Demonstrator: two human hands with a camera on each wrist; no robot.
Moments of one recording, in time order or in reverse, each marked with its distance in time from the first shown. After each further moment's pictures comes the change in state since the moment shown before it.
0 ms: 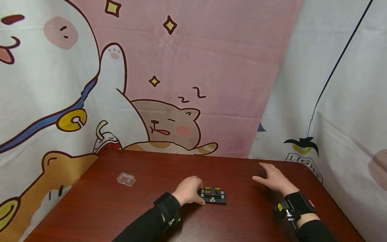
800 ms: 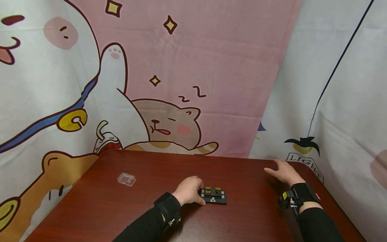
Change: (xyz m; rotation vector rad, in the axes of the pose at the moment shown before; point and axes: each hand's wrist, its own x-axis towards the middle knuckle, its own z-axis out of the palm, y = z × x) left_hand 0.000 -0.004 0.005 0.008 -0.001 0.012; right_hand 0.010 0.034 -0.026 -0.022 -0.019 0.161
